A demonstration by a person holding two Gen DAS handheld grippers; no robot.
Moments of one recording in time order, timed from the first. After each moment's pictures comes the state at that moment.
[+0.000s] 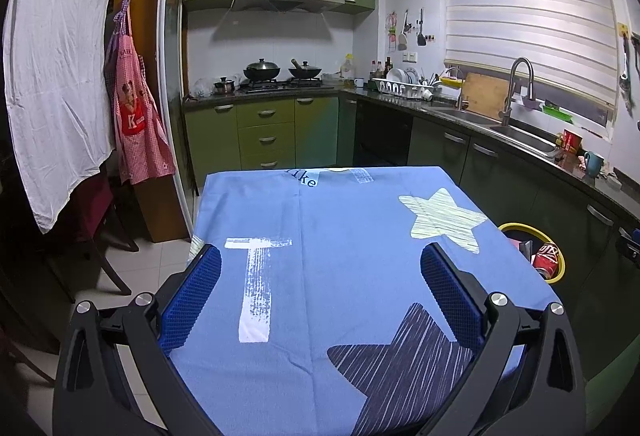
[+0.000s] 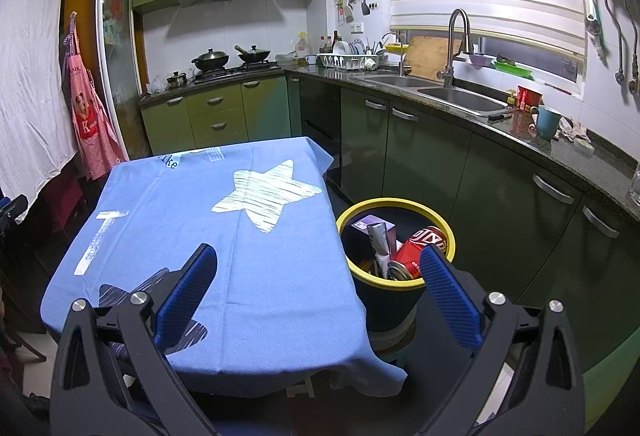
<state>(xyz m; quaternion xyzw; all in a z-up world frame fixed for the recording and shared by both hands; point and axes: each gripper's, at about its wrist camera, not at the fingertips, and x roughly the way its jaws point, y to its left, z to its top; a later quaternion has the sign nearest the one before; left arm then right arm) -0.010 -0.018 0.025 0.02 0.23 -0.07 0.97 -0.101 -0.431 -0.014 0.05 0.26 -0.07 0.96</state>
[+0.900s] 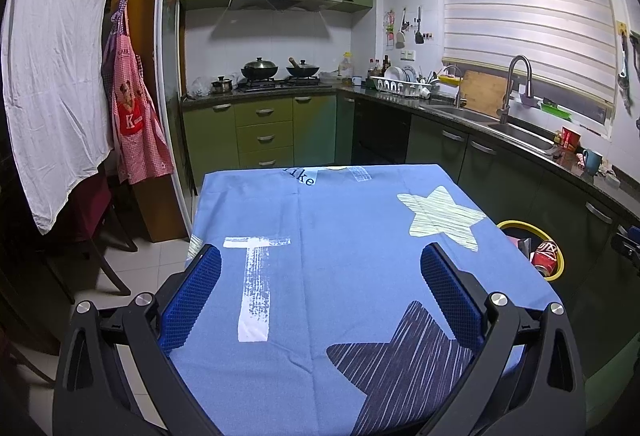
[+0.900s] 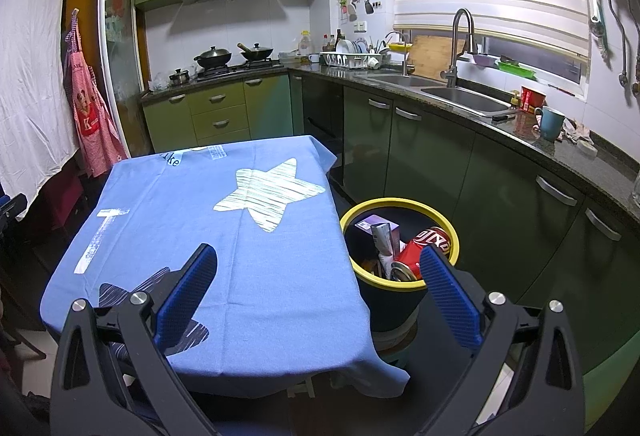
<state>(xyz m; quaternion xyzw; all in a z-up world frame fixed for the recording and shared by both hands) -0.011 -0.017 0.021 0.03 0.23 -0.07 0.97 -0.098 -0.429 -0.021 0.04 0.26 -0.07 0.96</state>
